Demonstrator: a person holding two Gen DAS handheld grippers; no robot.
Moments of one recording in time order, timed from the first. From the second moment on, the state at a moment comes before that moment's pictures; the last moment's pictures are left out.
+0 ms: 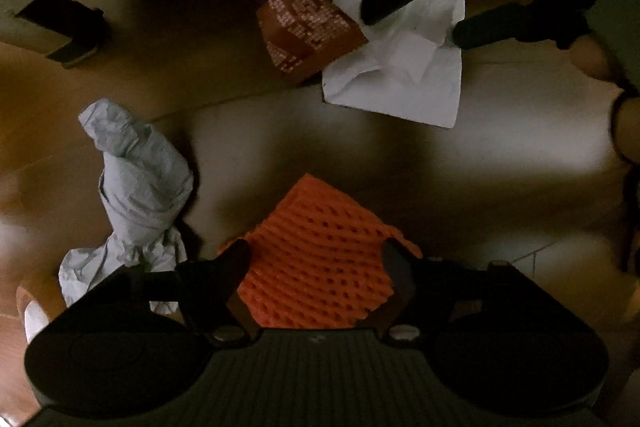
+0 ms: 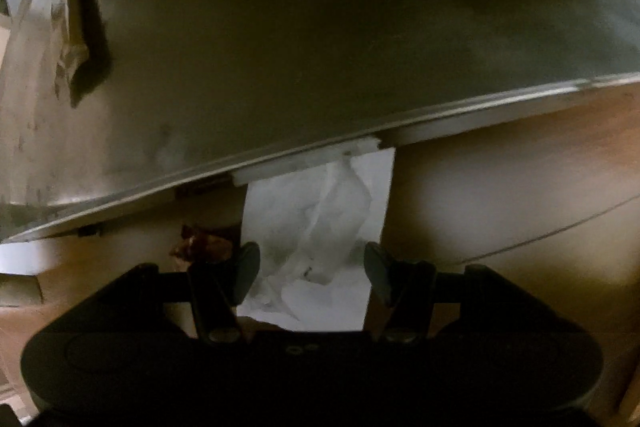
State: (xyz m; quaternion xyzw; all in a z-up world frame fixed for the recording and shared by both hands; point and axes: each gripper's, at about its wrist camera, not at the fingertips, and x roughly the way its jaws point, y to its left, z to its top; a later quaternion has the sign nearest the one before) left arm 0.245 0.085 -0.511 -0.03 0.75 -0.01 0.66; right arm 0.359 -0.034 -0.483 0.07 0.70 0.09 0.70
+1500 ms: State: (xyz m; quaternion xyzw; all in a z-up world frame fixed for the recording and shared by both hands) left arm 0.200 0.076 -0.249 -0.15 0.60 0.05 0.78; right arm 0.272 -0.114 -0.238 -0.02 0.59 0.15 0.79
